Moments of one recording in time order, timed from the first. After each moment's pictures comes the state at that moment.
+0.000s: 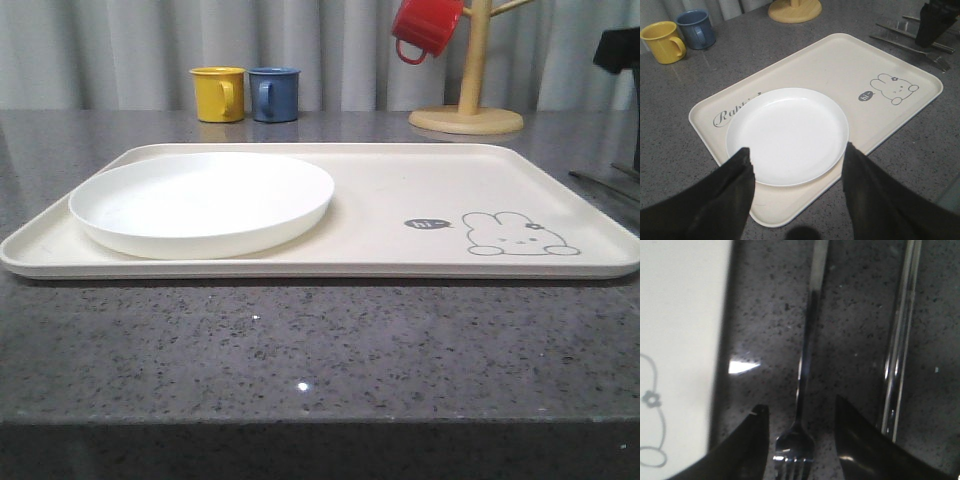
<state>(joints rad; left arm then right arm) -0.57 0.65 -0.82 -0.13 0.66 0.25 0.07 1.56 -1.23 0.01 1.02 0.04</state>
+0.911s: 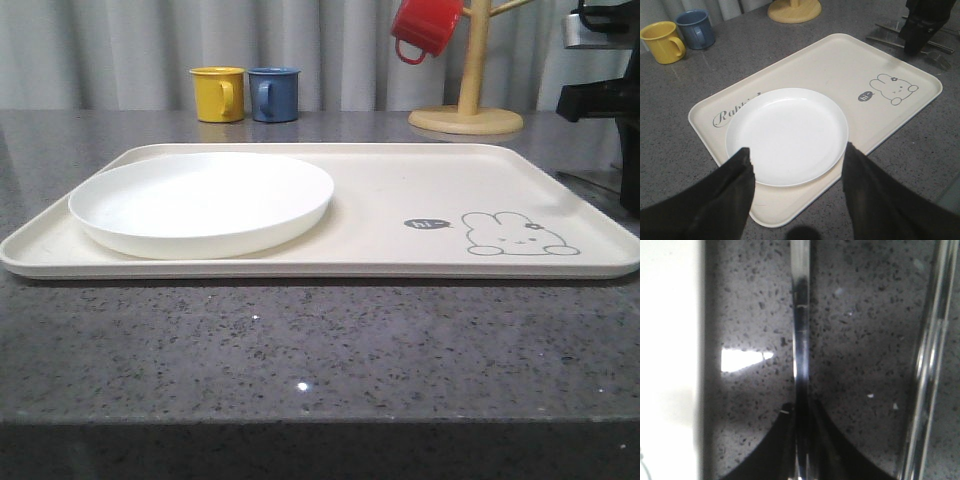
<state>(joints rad) -0.57 0.65 -0.82 -0.13 0.66 0.25 0.07 1.67 -1.28 0.03 1.01 0.06</state>
